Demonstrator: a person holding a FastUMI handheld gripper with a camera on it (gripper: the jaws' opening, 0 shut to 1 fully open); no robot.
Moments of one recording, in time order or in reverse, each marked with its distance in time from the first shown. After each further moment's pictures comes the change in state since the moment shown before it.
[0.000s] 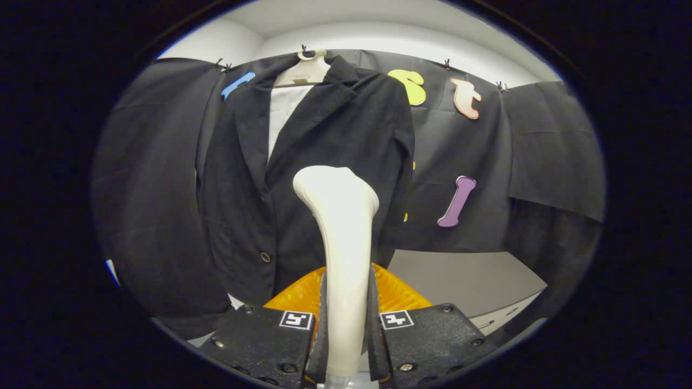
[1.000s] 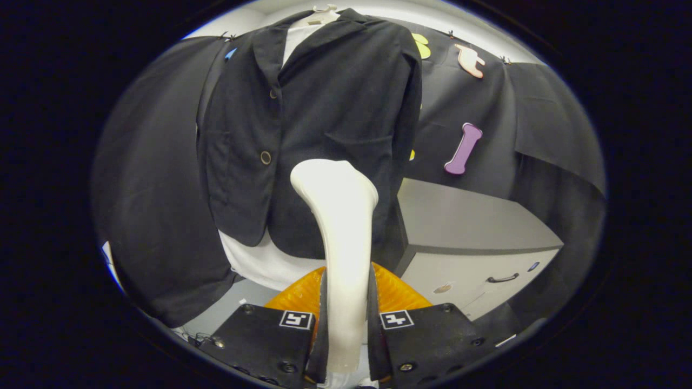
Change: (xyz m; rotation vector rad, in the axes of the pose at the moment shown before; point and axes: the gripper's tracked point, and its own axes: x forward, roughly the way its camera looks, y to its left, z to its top) arm 0.008 0.019 -0.154 0.013 0.235 0.008
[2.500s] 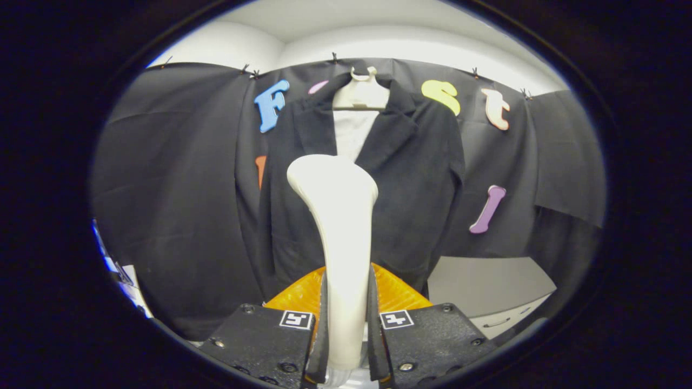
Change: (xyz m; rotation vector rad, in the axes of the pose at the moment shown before) arm -0.111 0.093 0.216 -0.041 -0.286 0.158
